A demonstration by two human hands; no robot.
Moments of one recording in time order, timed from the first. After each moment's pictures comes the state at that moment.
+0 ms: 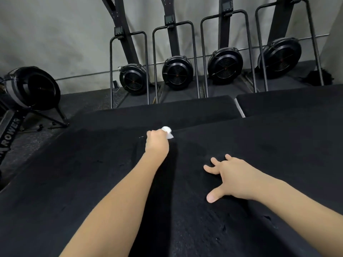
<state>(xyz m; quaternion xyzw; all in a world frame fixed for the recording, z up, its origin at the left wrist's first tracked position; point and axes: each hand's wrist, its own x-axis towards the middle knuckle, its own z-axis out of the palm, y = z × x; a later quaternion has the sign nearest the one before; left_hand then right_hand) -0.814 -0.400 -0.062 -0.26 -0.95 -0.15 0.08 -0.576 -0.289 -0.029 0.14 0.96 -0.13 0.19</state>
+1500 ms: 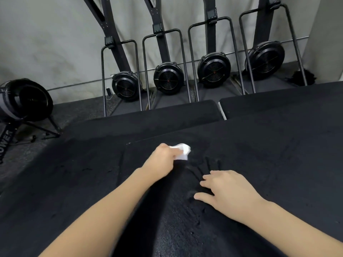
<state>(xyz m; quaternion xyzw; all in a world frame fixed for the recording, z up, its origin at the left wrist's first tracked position) -0.763 -0.395 -0.078 -0.51 -0.84 -0.16 -0.04 -0.517 -0.290 -0.045 0.11 0.99 -0.06 0.02</state>
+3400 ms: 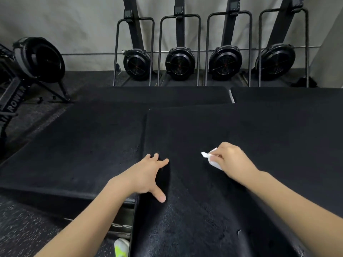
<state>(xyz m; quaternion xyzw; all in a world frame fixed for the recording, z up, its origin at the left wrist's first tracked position) -0.620 -0.600 -0.027 -0.40 -0.88 -0.02 -0.25 -0.482 -0.339 -0.052 0.15 0.96 -0.21 -0.09</state>
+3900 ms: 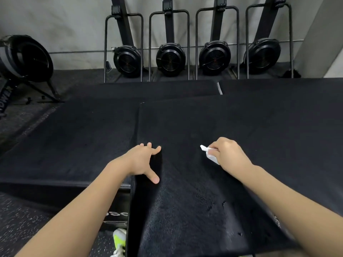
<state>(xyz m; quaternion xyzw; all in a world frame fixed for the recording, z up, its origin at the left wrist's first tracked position) -0.619 -0.593 -0.025 -0.41 -0.88 0.06 -0.23 -0.438 -0.356 -0.054 0.20 0.96 -0.18 -0.13</state>
